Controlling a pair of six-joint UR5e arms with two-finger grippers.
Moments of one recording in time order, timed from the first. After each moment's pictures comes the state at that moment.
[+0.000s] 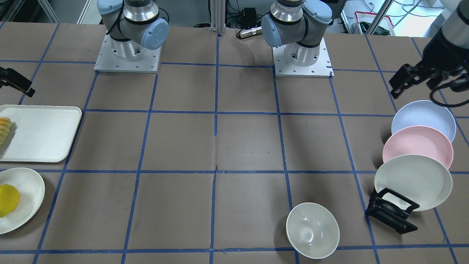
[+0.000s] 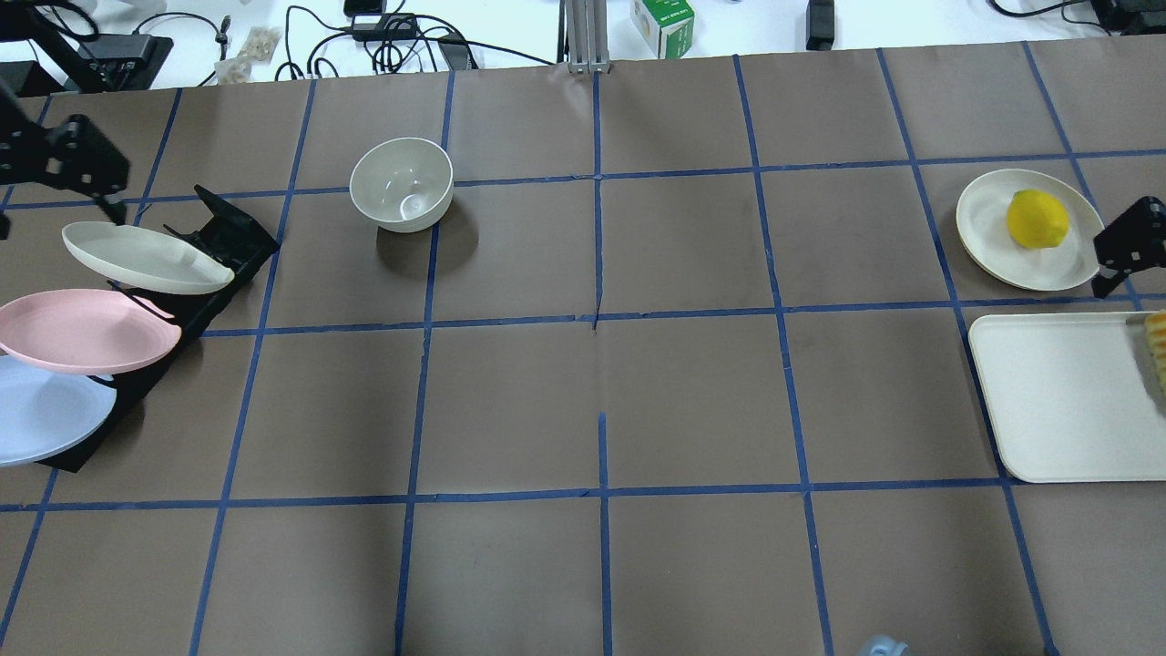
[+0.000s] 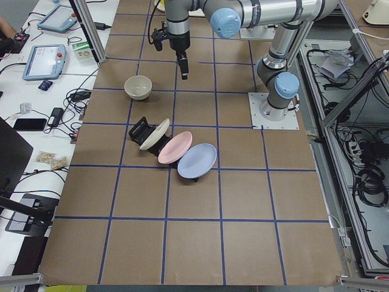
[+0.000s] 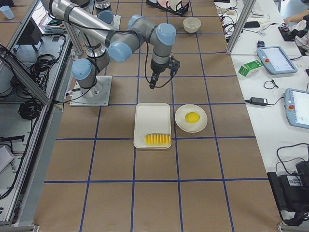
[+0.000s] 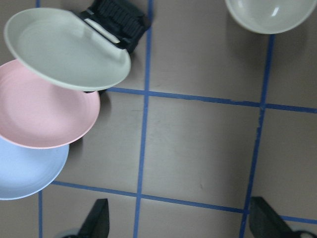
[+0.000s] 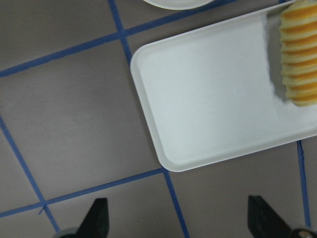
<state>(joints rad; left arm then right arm) -1.14 -1.58 -1.50 -1.65 1.73 0.16 0.93 -1.56 1.77 -1.62 -1.63 -0.33</state>
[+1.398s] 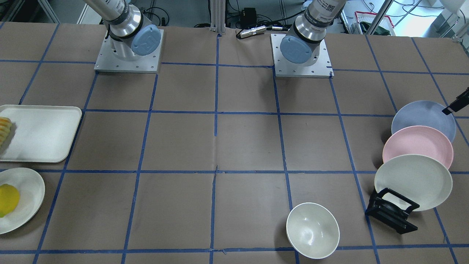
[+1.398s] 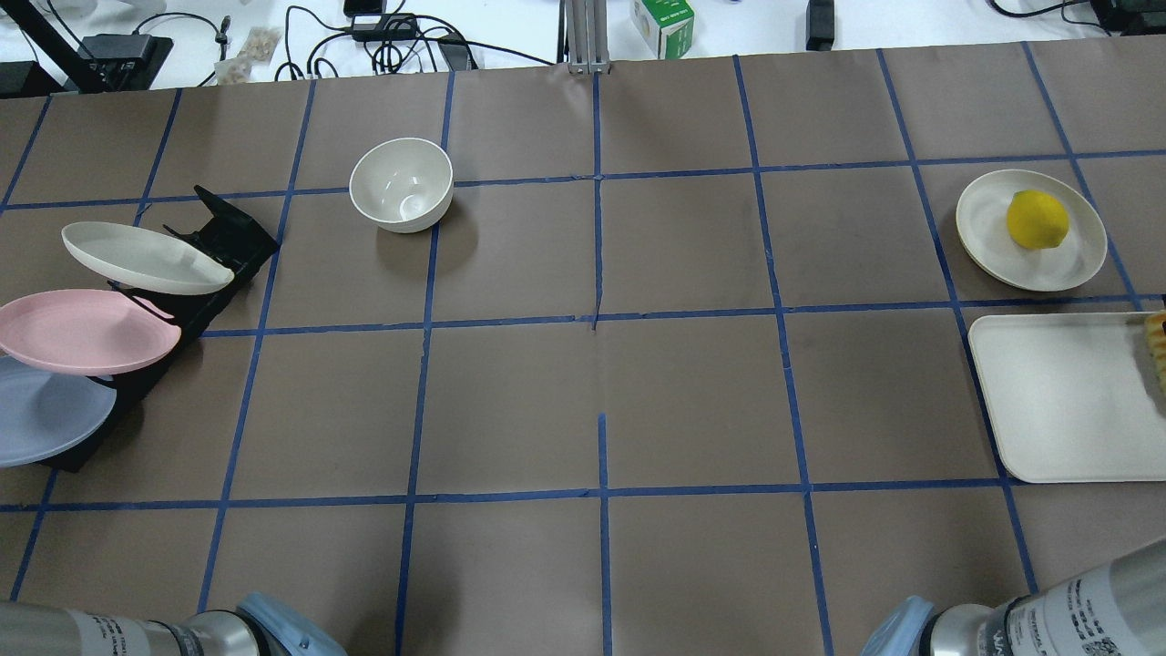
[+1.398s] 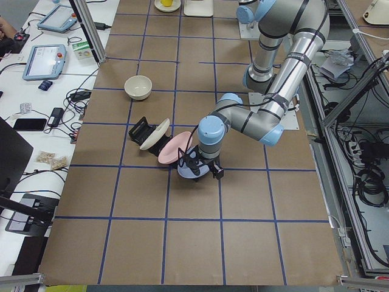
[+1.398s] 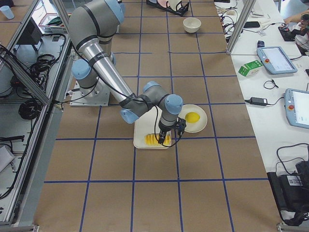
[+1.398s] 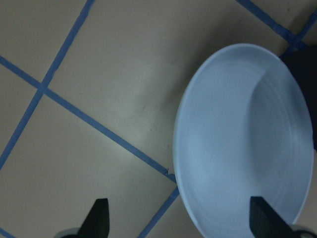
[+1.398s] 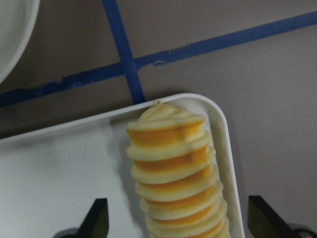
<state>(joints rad) -0.53 -1.82 -1.75 -1.17 1.60 0.41 0.75 -1.14 1.74 -2.12 -1.71 -0.57</state>
